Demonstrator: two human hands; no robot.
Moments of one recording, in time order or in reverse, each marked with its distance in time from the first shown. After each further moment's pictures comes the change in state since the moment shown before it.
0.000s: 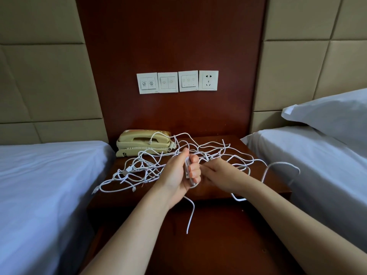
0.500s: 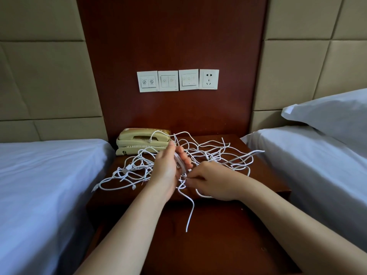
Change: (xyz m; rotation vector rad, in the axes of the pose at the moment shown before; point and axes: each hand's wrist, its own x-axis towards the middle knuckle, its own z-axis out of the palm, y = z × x) left_hand 0.011 0.005 -0.007 -0.041 0.285 0.212; right_hand -0.013 -0.039 0.002 -0.367 -0.192 -0.182
